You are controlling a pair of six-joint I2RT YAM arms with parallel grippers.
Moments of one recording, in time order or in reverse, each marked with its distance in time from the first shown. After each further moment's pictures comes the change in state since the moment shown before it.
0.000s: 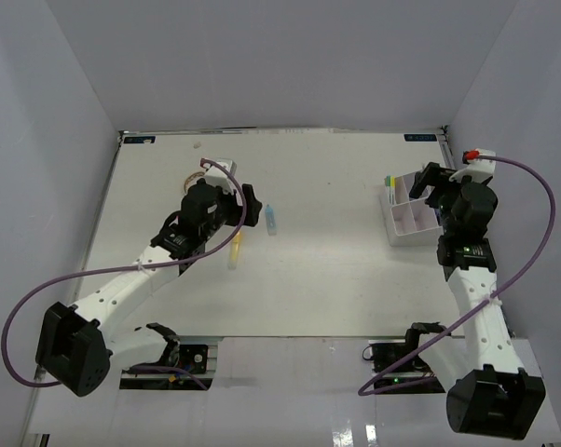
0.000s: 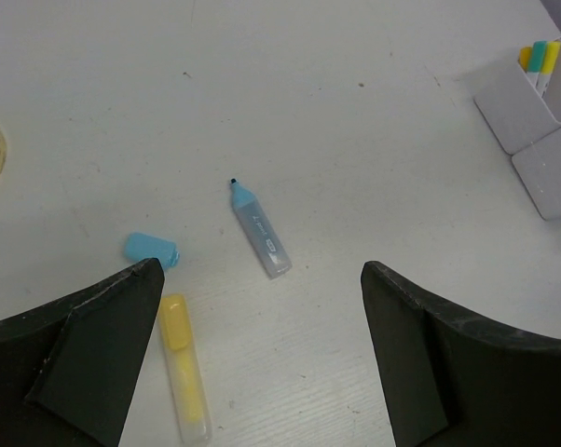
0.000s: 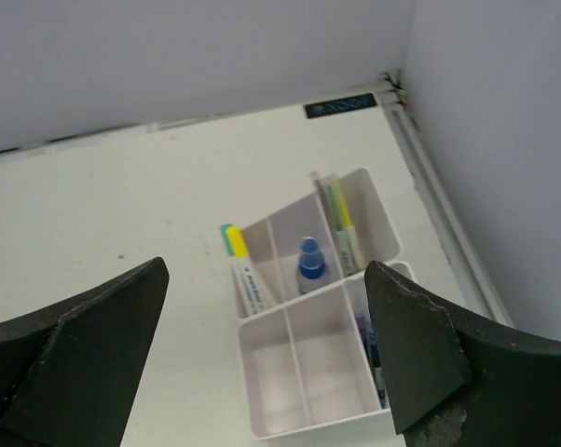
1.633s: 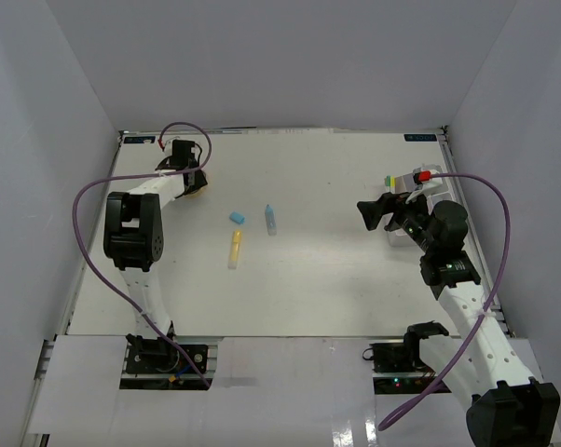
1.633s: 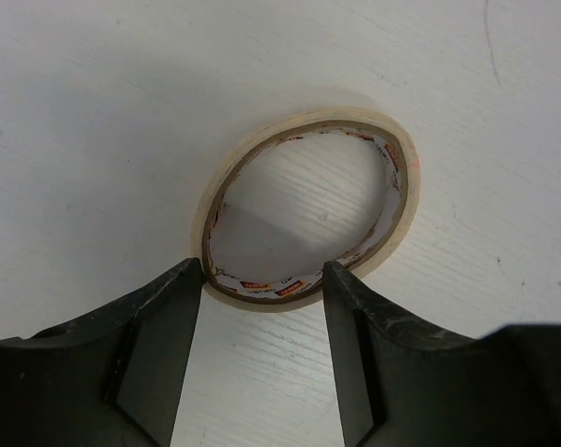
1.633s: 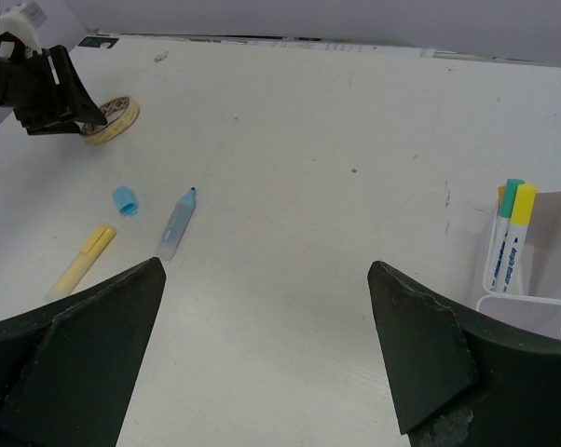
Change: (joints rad) left arm 0.466 0.895 0.618 -0.261 -0.219 -0.194; right arm 0.231 -0.124 -0.147 0.039 -0.423 0.081
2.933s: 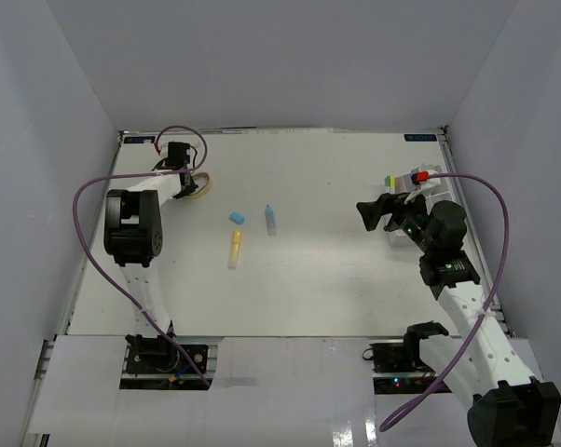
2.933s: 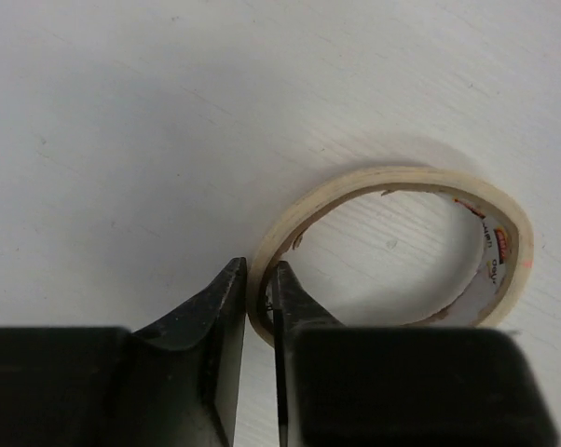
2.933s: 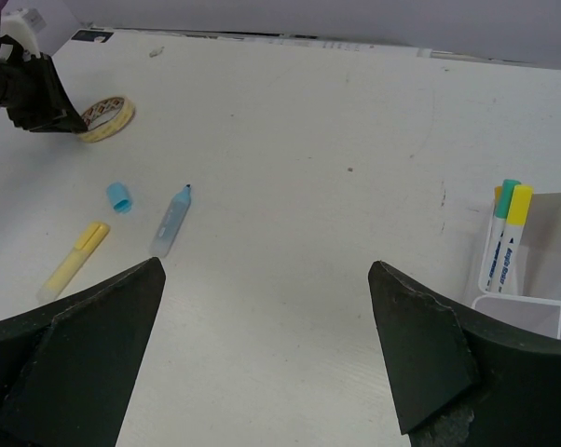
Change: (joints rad) left arm 0.031 0.051 0.022 -0.022 -0.027 0.031; right arm 0.013 0.001 0.000 -0.004 0.015 -0.020
